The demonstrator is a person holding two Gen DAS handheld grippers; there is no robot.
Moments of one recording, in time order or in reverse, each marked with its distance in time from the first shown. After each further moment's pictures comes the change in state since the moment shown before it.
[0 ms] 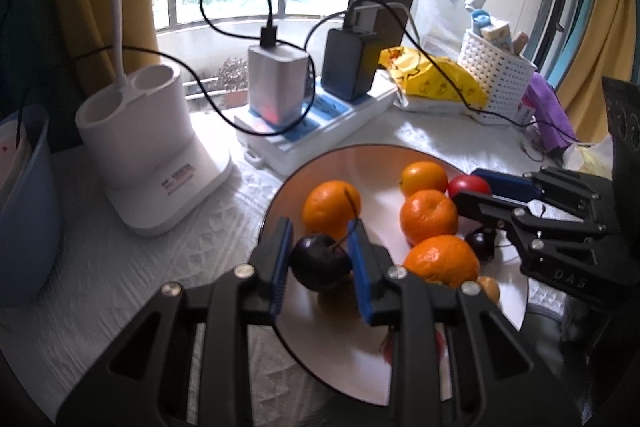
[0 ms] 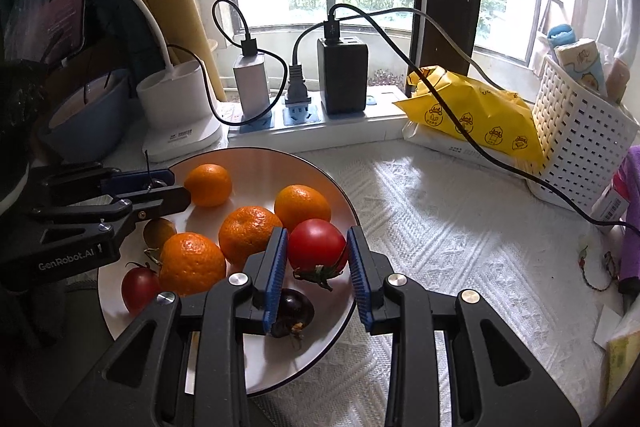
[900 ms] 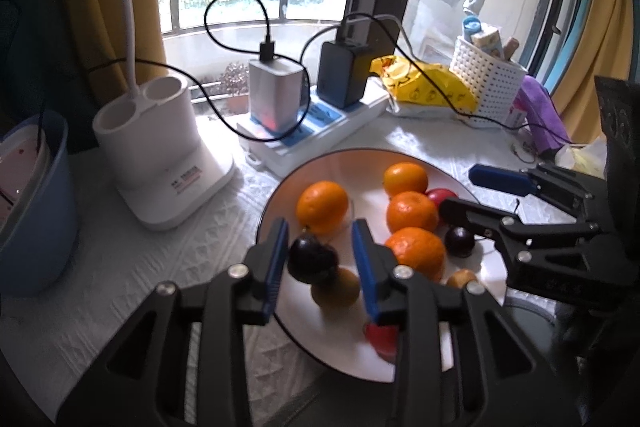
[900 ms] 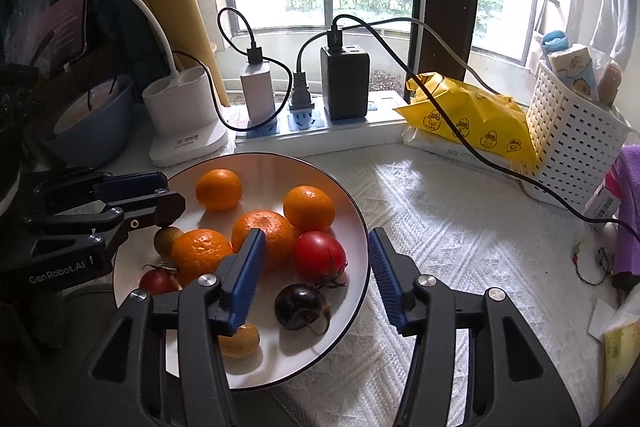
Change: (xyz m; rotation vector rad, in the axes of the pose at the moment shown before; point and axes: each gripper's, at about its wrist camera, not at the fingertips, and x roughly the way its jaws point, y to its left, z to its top) left arm -0.023 -0.007 0.001 0.004 -0.023 0.006; right arm -0.011 0.006 0.003 0.009 -0.006 -0.009
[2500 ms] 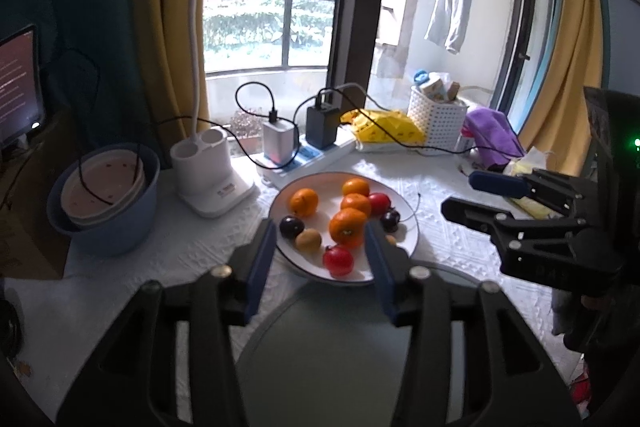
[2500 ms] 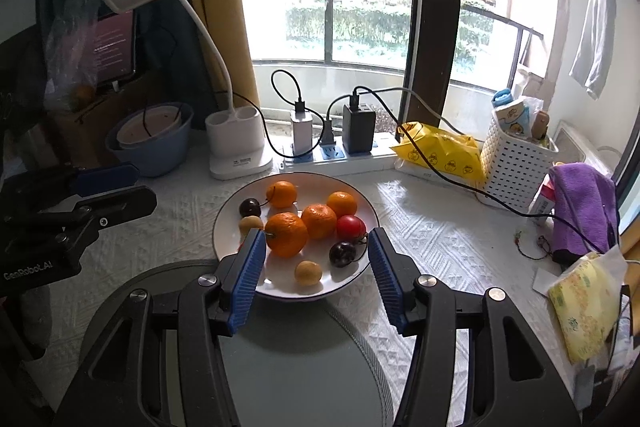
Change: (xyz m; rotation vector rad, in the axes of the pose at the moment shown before) left arm -0.144 -0.029 -0.035 0.025 -0.166 0.020; right arm -0.126 0.050 -0.021 -0.029 -0.116 -0.044
